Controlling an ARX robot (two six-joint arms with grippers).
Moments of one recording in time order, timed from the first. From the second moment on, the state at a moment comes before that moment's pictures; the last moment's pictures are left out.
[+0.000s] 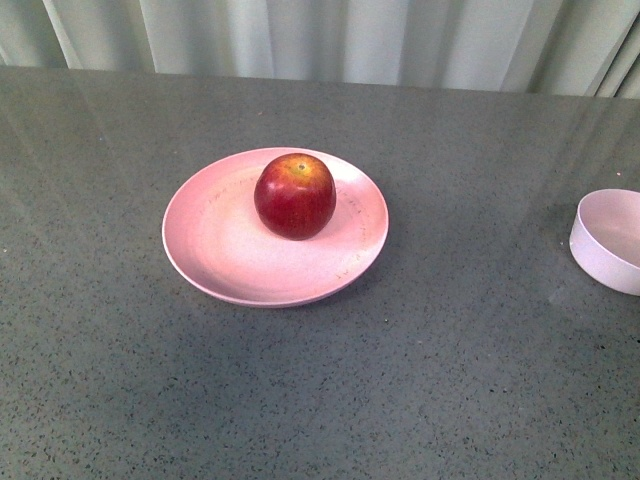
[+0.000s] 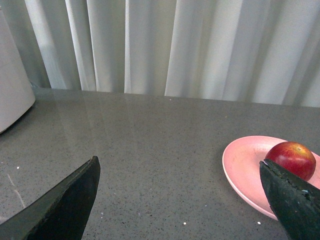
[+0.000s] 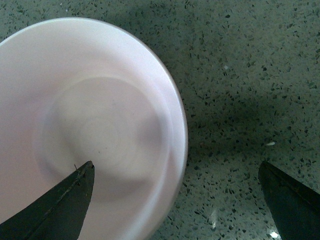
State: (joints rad) left arm 0.00 0.02 0.01 0.00 0.00 -0.01; right arm -0.27 1.92 0.89 0.19 -0.16 -0.01
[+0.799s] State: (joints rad) left arm 0.00 0.02 0.01 0.00 0.00 -0.01; right arm -0.22 1.91 0.92 0.13 -0.18 0.14
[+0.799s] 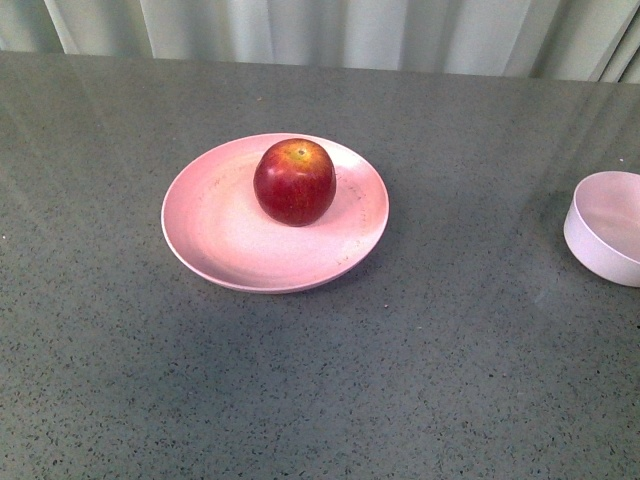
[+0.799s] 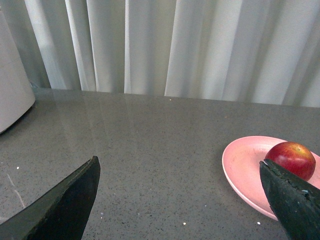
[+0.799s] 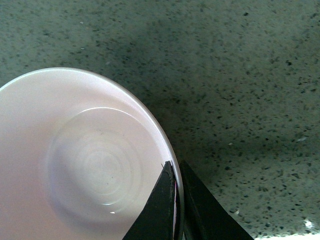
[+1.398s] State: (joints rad) left arm 0.00 0.02 0.01 0.00 0.00 -0.01; right arm 0.07 1.96 1.00 0.11 -0.11 0.31
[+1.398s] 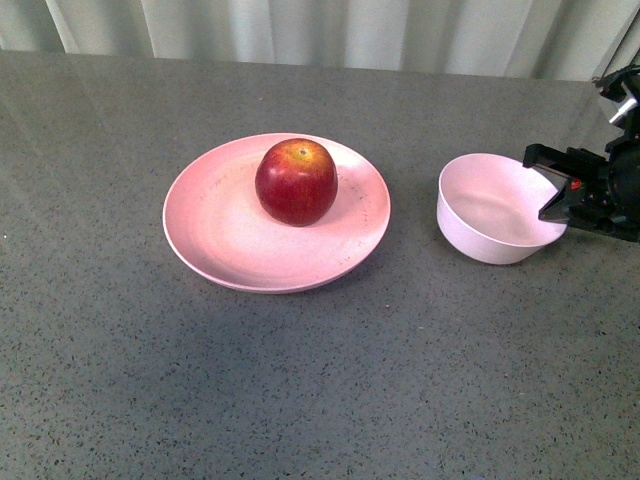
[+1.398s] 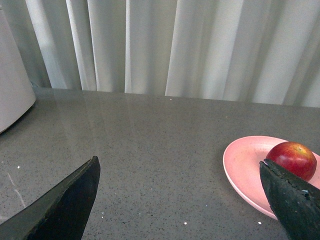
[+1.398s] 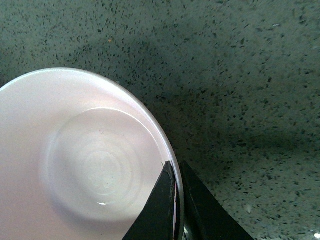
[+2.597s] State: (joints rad) left arm 0.00 0.02 0.01 0.00 0.00 -0.01; right arm 0.01 1.70 0.90 0.18 -0.13 0.19
